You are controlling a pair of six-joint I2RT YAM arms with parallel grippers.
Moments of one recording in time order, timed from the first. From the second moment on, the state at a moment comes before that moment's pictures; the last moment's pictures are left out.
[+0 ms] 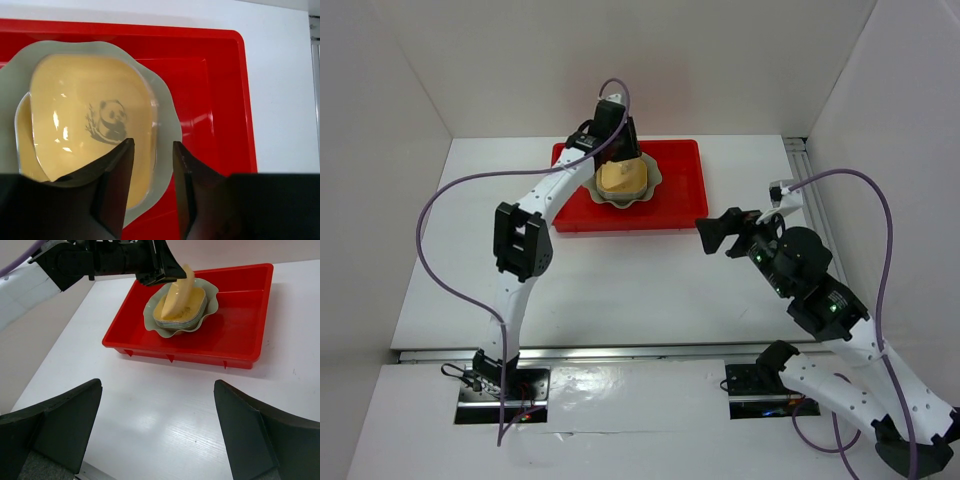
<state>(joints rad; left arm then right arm) -0.42 2.32 2.28 -0.54 -0.04 -0.53 0.66 0.67 0.92 -0.35 0.25 0.42</state>
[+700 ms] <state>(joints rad) -0.46 1.68 1.80 -0.65 -0.18 -0.48 0.66 0.78 1.04 -0.44 0.36 0.40</state>
